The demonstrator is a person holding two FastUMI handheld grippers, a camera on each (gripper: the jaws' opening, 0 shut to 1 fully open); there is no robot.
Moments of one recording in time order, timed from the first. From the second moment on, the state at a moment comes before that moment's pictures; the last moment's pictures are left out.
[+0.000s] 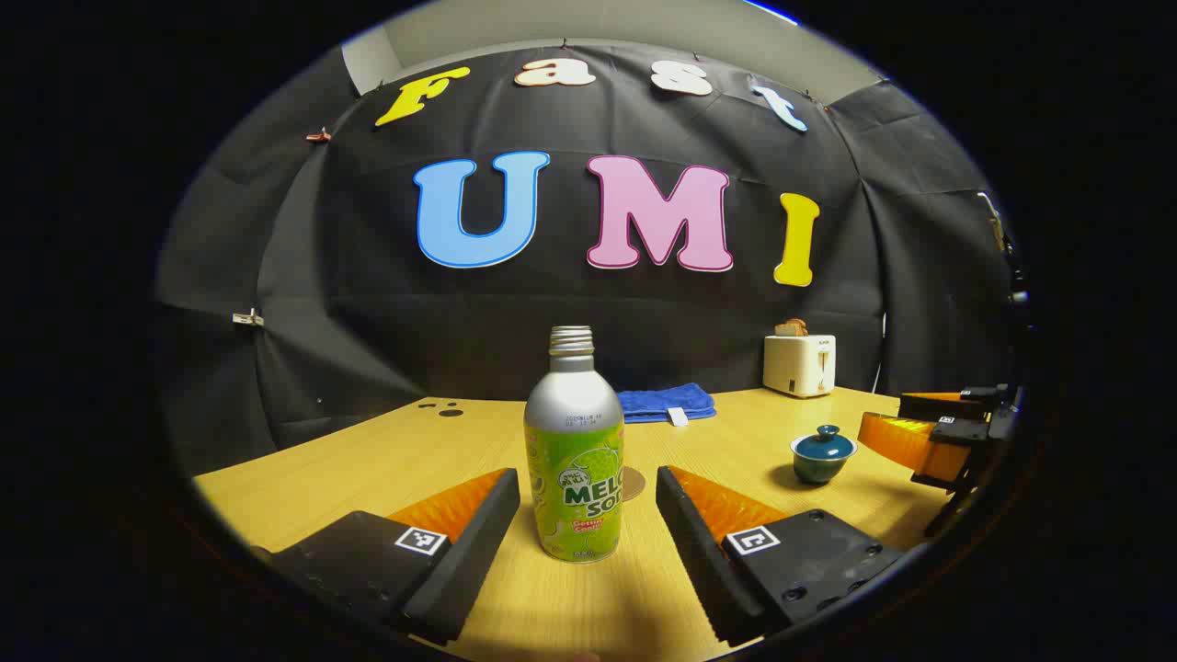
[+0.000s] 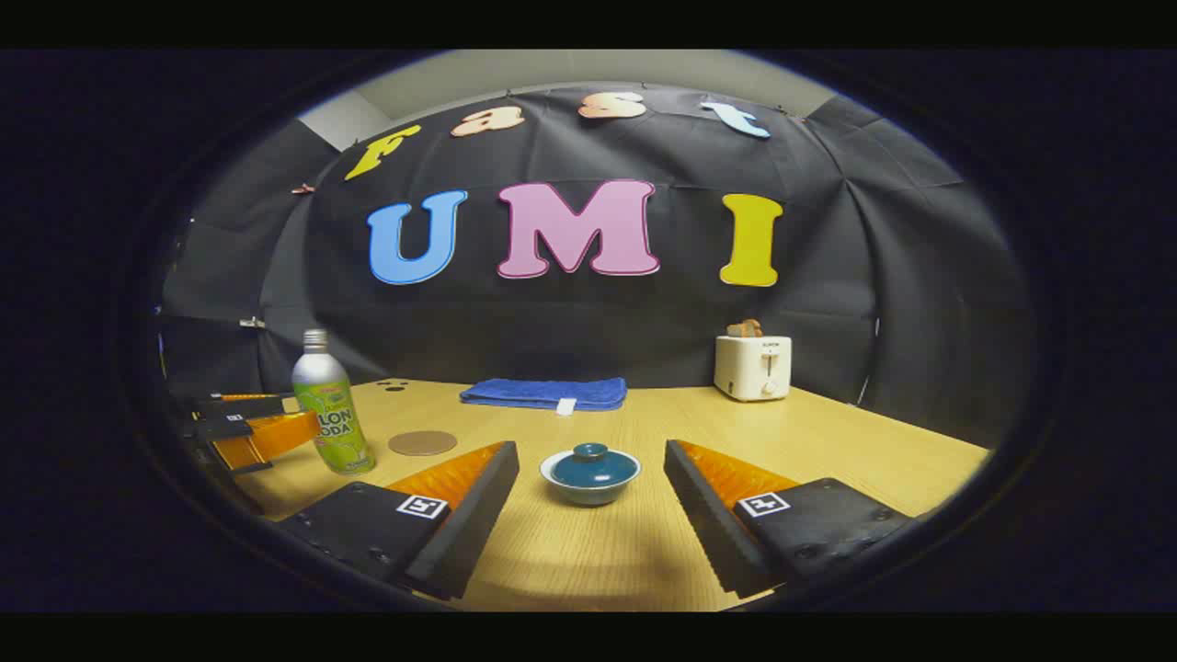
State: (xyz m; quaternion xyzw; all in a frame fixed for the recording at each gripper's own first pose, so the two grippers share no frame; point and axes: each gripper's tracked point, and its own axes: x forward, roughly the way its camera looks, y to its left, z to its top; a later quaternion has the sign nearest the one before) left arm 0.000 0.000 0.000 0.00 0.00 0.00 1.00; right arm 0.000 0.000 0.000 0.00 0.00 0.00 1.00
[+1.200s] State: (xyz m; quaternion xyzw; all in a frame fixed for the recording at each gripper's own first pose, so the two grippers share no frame) left arm 0.001 0.001 -0.002 0.00 0.00 0.00 1.00; right arm 0.012 0.000 -0.006 0.00 0.02 0.00 1.00
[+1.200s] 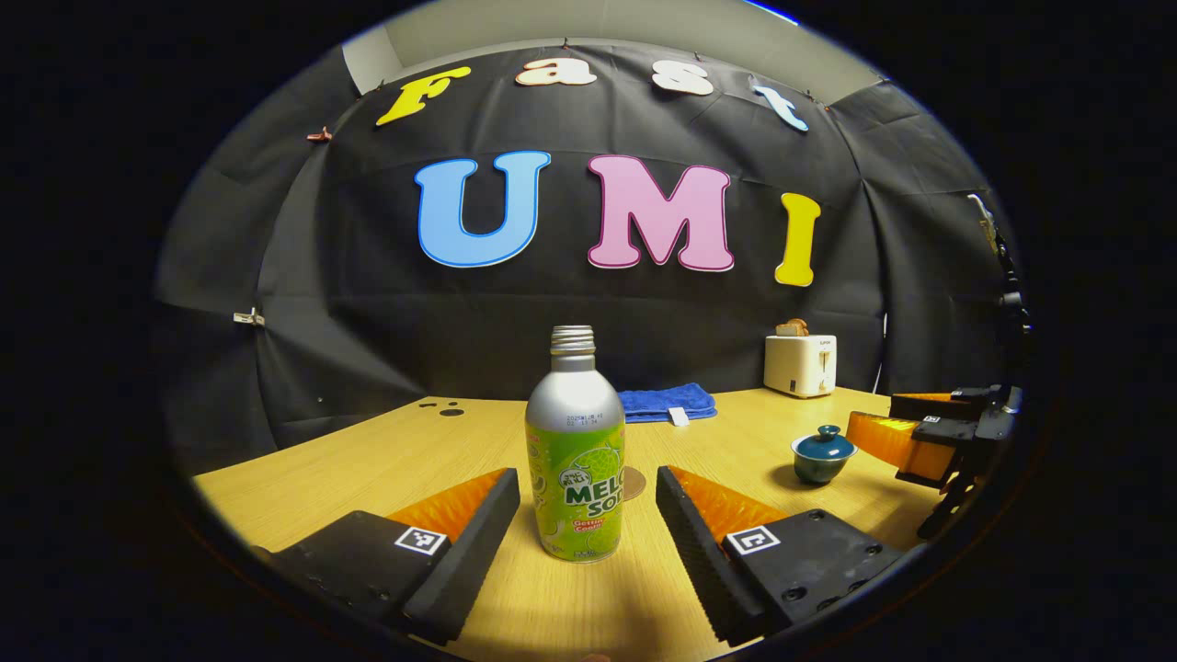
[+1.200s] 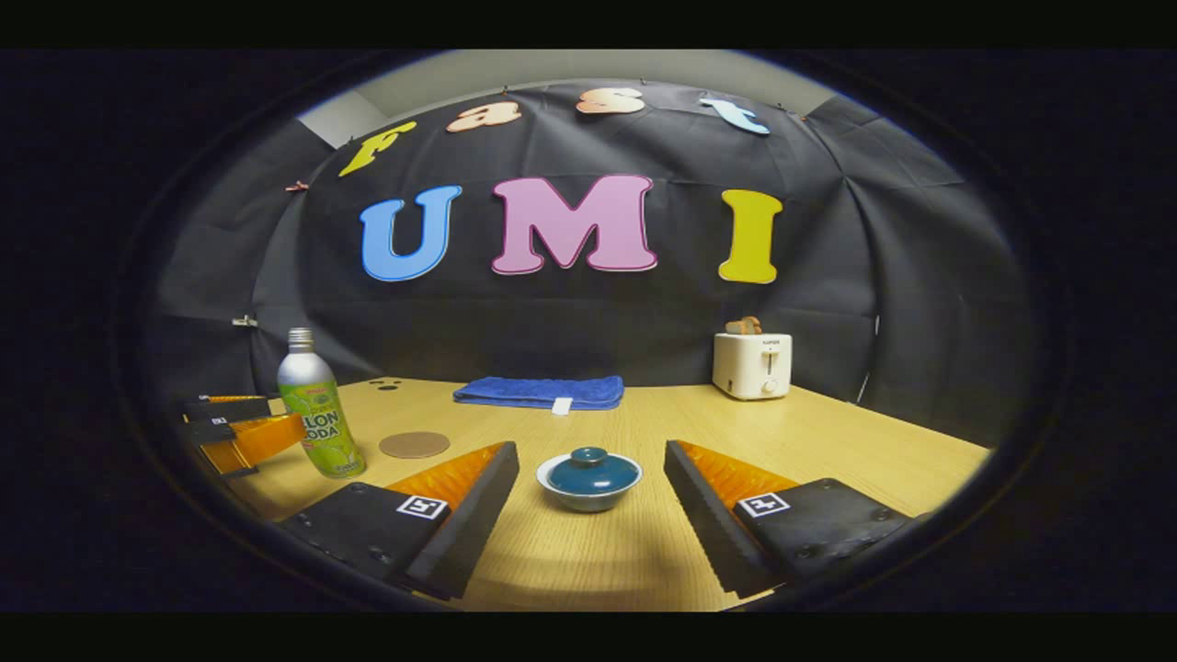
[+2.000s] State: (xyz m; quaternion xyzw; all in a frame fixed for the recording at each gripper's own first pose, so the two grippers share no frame) left arm 0.001 0.001 -0.001 0.00 0.00 0.01 1.00; right arm 0.082 0.003 -0.035 -0.06 0.11 0.02 0.99
